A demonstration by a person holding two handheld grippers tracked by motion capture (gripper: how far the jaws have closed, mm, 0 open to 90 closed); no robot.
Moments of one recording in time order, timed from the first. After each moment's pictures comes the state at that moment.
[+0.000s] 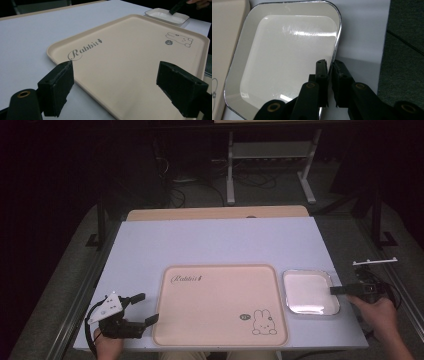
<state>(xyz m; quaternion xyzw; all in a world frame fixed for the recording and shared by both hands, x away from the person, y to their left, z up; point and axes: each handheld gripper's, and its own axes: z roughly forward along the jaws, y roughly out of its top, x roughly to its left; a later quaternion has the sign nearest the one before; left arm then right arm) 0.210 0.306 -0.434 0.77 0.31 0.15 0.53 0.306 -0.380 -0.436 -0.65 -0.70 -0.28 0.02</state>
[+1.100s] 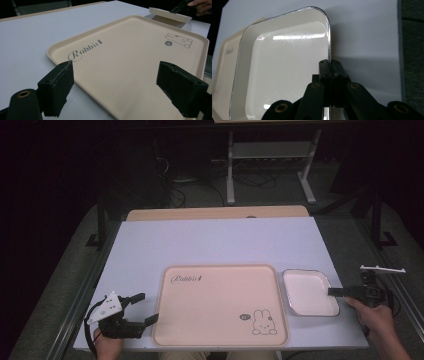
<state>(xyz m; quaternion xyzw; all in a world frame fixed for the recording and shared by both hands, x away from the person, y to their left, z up) 0.210 0.306 -0.434 0.77 0.31 0.15 0.53 0.293 -0.389 -0.450 -0.69 -0.61 -0.37 0.09</state>
